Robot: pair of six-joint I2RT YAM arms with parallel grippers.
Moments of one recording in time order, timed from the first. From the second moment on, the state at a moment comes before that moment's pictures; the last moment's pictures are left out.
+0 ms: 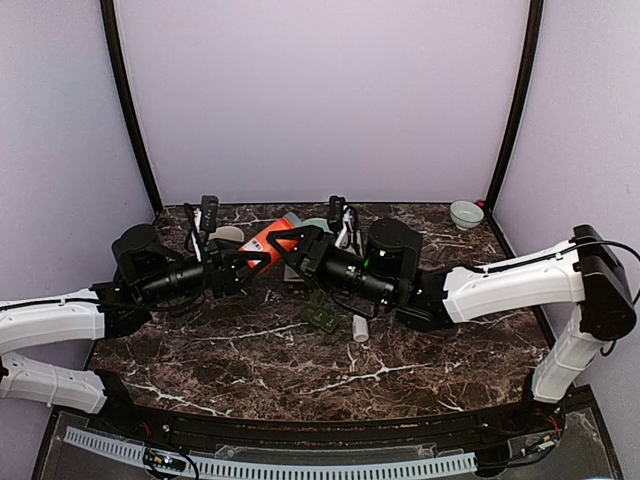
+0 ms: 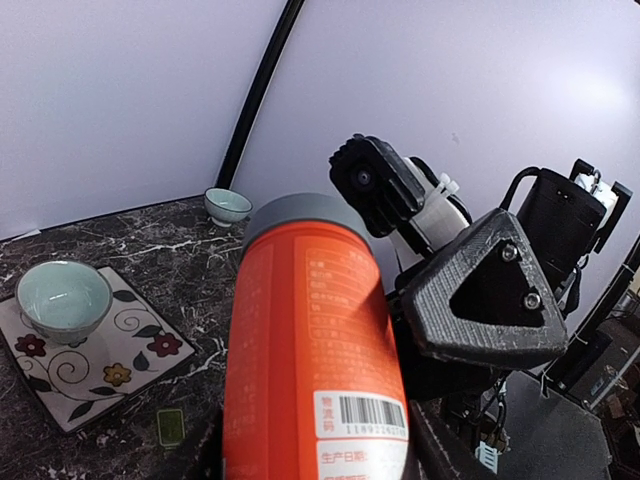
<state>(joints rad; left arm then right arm) -0.74 1.04 0.56 0.47 0.35 -0.40 1.15 1.66 1.05 0.66 0.03 1.10</state>
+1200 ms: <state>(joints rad) -0.72 1.25 0.92 -0.04 0.73 -0.21 1.07 0.98 0.84 0.02 0.13 0.71</state>
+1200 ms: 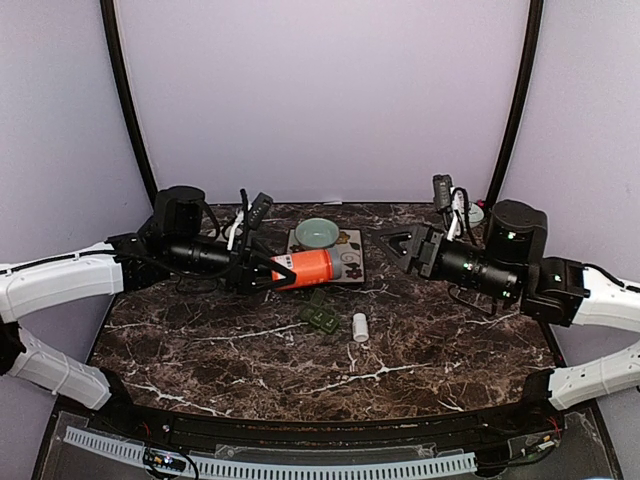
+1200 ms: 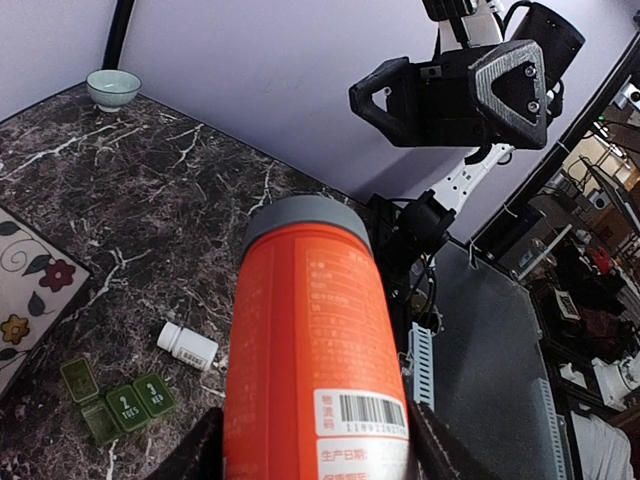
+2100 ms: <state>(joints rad) -0.70 1.40 1.00 -0.09 1.07 -0.19 1.01 1.07 0.72 0.12 -0.35 0.81</state>
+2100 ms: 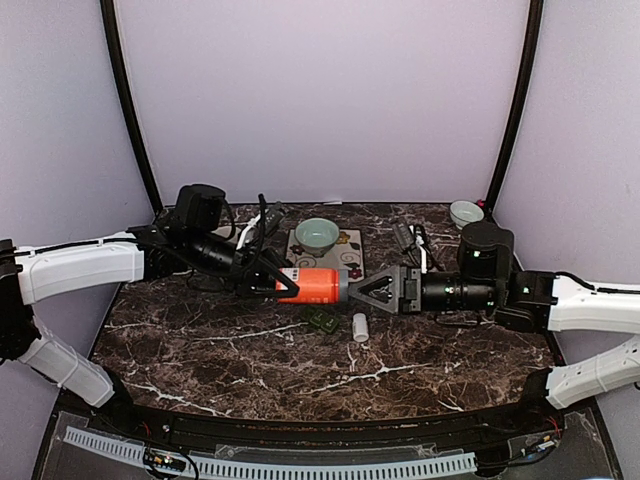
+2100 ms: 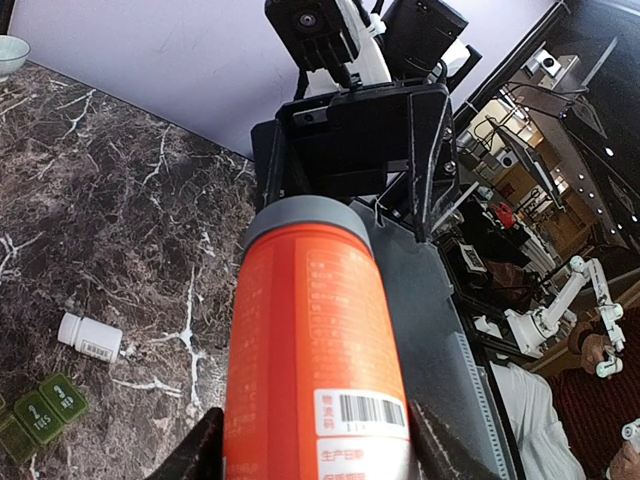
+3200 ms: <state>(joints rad) -0.70 1.43 1.02 -0.13 1.16 -0.16 0.99 1.21 0.75 0.26 -0.48 0.84</state>
